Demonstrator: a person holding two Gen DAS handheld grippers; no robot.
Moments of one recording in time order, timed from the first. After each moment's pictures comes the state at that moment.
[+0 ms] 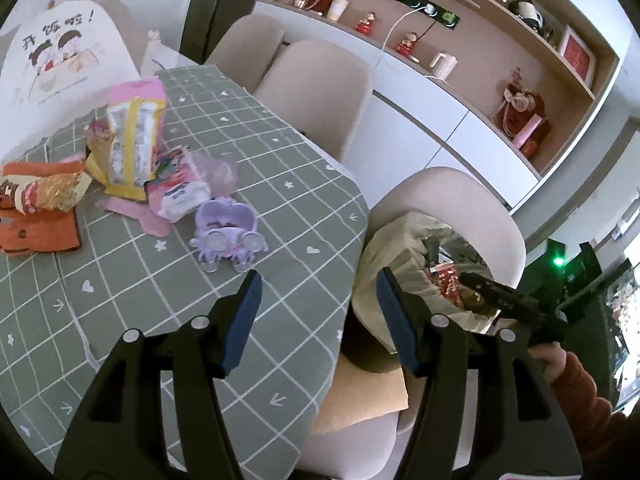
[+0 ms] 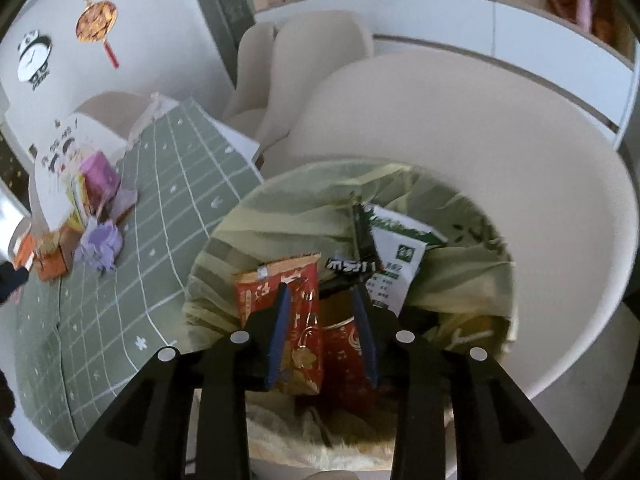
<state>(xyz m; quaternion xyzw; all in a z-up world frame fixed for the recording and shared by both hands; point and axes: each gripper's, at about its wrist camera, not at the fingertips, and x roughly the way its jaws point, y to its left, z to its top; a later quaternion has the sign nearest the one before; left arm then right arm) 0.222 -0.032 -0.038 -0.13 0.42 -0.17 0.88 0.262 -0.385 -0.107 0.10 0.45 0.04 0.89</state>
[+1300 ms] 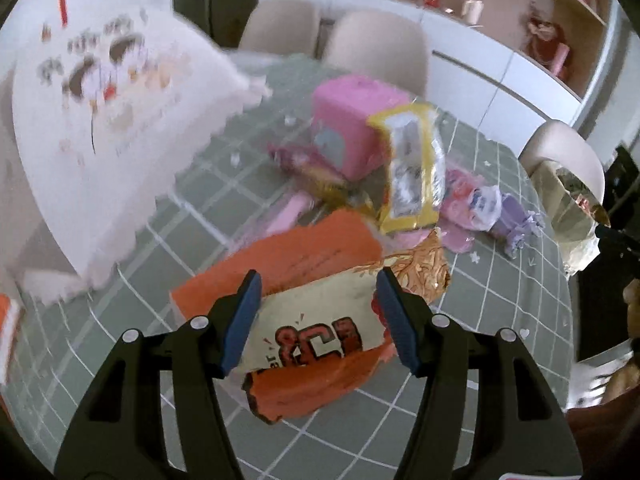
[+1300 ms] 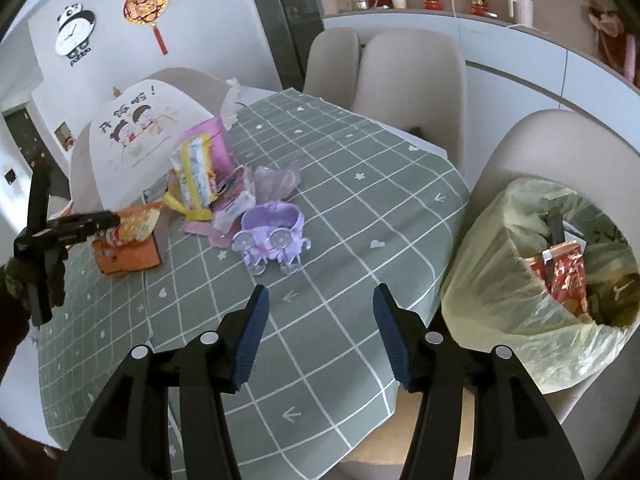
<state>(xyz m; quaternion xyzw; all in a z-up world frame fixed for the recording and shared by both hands) 0.338 0.231 -0.089 0.04 0.47 -0.18 0.87 0.239 -0.152 -0.068 0.07 0.43 0.09 0.89</state>
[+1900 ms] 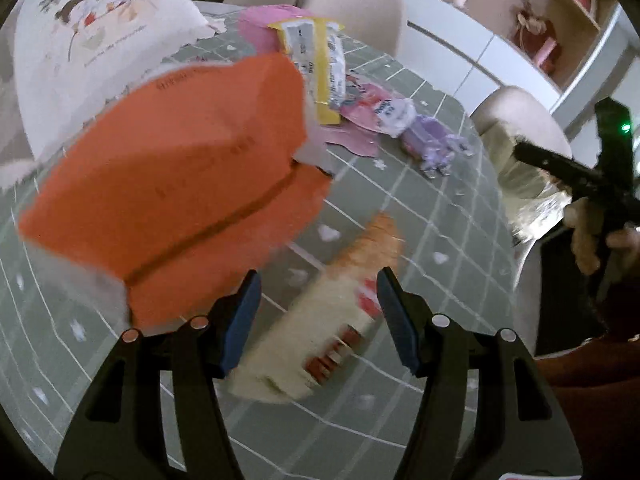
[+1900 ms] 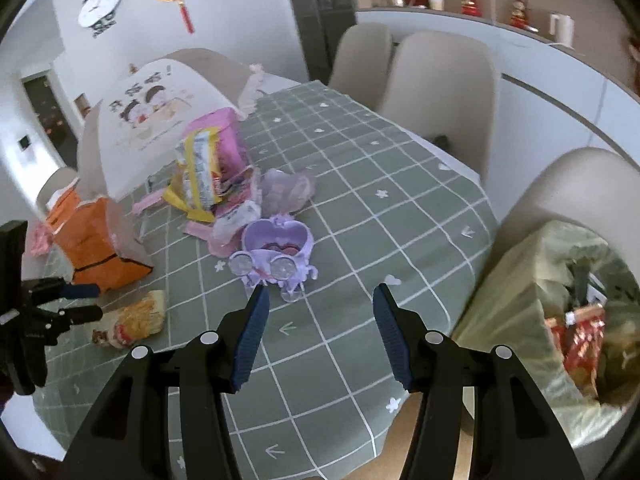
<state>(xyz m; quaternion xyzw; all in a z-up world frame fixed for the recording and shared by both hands) 0.232 0.174 -0.107 -0.02 0.51 -0.21 0.83 0.281 -0.146 -0.075 0.04 0.44 0.15 0.89</state>
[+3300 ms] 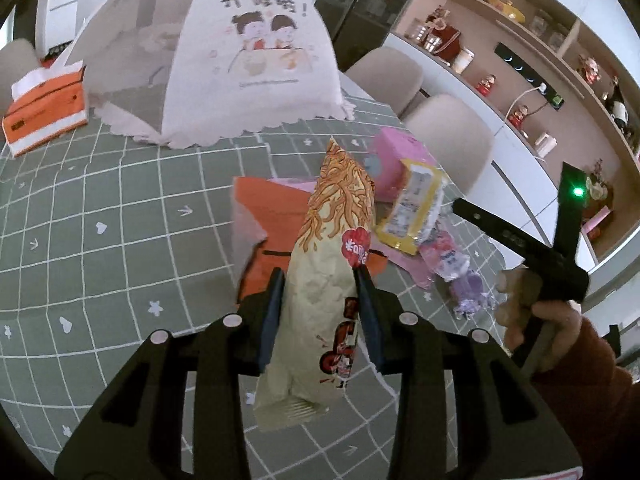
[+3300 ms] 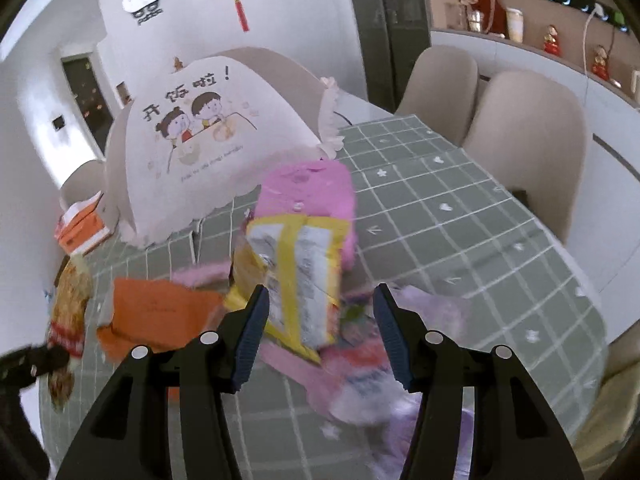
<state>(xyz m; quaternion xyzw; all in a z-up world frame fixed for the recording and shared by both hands) 0.233 0.259 -0.059 -0.20 0.42 -0.03 0.88 0.402 0.012 -0.067 0.02 0.41 0.21 0.89</state>
